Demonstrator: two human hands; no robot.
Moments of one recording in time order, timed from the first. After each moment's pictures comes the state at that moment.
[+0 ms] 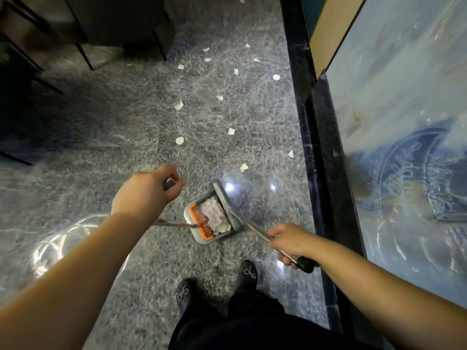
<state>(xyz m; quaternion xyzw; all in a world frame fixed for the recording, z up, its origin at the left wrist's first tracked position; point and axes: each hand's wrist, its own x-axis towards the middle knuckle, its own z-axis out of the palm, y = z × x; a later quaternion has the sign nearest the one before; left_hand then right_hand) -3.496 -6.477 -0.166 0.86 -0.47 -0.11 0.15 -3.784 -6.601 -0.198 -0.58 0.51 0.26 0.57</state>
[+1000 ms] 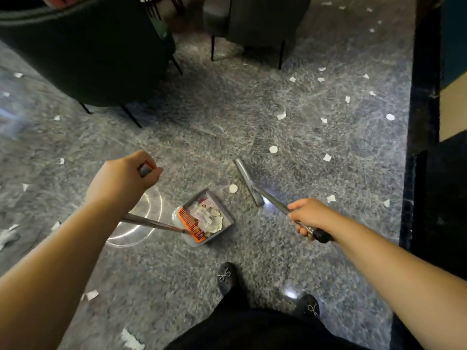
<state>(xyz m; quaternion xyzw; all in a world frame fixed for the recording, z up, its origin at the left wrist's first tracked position) -3.209 -6.200 -0.126 0.96 -0.20 -0.09 0.17 -3.443 -6.490 -0.217 -0.64 0.48 0.24 0.55</state>
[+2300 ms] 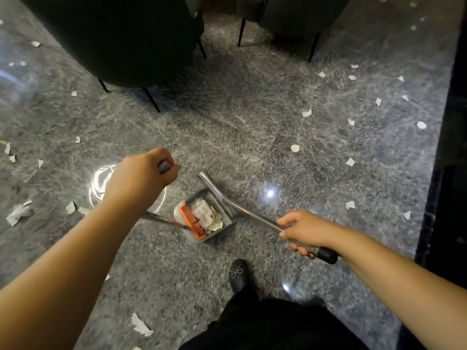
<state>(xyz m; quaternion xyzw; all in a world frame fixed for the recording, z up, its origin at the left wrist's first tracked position) -3.151 -6.153 -0.151 0.96 -0.20 -0.08 0.16 -3.368 -6.413 -0.199 -0.67 0.36 0.38 0.52</state>
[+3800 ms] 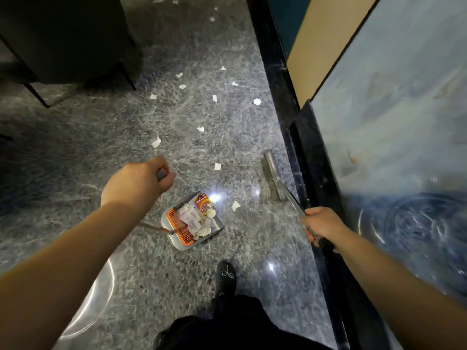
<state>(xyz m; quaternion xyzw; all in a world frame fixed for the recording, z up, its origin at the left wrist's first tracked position) -3.319 -6.713 -0.161 0.85 -0.50 -0.15 0.09 -3.691 -6.835 -0.230 -0.46 0.73 0.05 0.51</state>
